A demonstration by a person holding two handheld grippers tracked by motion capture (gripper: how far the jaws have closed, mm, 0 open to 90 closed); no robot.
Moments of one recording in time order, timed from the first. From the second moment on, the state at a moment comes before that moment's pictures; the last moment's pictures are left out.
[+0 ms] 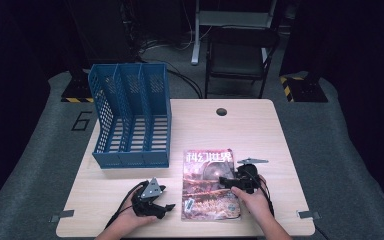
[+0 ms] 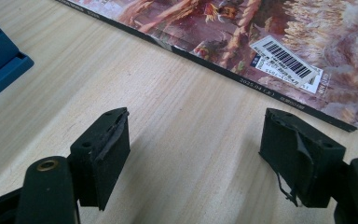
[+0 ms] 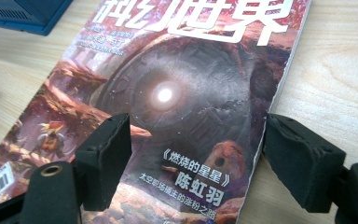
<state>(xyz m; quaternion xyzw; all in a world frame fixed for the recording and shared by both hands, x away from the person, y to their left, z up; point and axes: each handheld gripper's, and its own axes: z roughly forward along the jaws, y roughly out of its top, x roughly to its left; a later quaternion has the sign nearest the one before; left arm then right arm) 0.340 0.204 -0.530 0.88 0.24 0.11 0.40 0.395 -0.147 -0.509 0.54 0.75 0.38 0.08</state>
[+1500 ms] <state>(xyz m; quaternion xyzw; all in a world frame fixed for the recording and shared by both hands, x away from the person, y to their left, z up) 0.343 0.197 -0.525 0.87 0.30 0.09 0.39 0.398 -0.149 -0.511 0.55 0.73 0.41 0.04</state>
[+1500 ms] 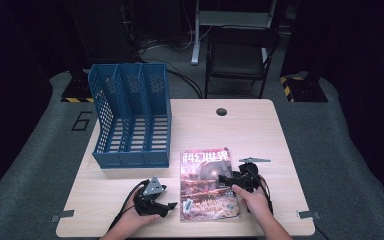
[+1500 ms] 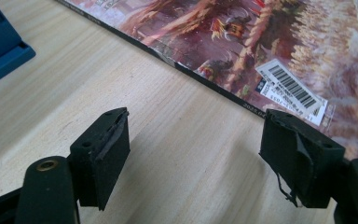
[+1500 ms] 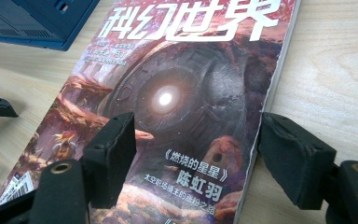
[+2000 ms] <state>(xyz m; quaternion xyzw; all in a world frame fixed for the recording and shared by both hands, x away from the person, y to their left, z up) 0.367 0.170 -0.516 0.84 0.36 0.07 0.39 0.395 -0.145 -0.514 0.54 0.74 0.39 0.06</state>
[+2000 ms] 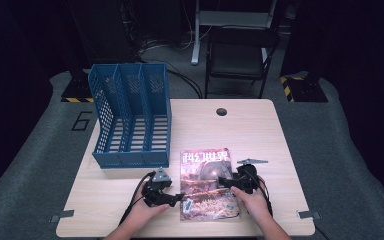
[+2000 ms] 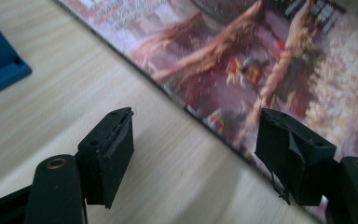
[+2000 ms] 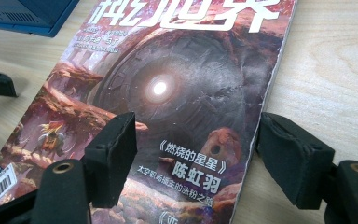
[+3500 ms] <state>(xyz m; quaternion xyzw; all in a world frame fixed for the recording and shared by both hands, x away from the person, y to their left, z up) 0.369 0.139 -0.525 0.84 0.35 0.10 0.41 0.379 -0.152 -0.488 0.55 0.71 0.44 0.06</state>
